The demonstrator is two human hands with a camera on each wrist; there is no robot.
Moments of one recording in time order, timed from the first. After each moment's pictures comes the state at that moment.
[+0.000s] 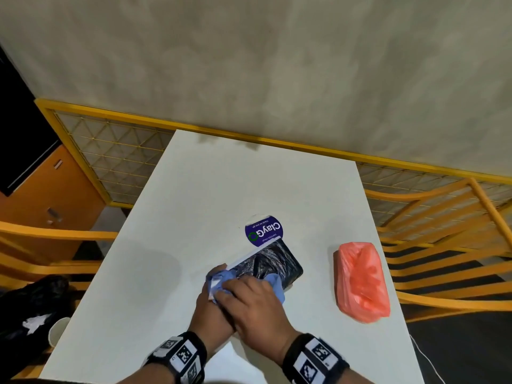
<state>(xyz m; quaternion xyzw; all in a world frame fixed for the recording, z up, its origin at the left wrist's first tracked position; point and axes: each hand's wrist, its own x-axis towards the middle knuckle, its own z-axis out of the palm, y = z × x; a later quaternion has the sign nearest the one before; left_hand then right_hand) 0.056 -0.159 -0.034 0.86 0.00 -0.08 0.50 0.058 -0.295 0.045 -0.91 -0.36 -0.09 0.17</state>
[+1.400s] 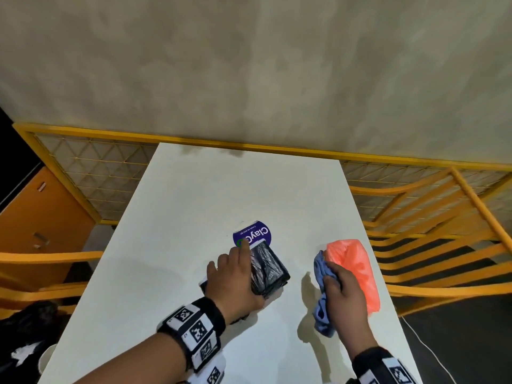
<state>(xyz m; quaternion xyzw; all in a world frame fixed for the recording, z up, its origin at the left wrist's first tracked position) 0.114 -0.213 0.067 0.98 -0.10 -0.12 0.14 0.065 -0.443 0.065 -0.85 0.20 -0.08 0.49</state>
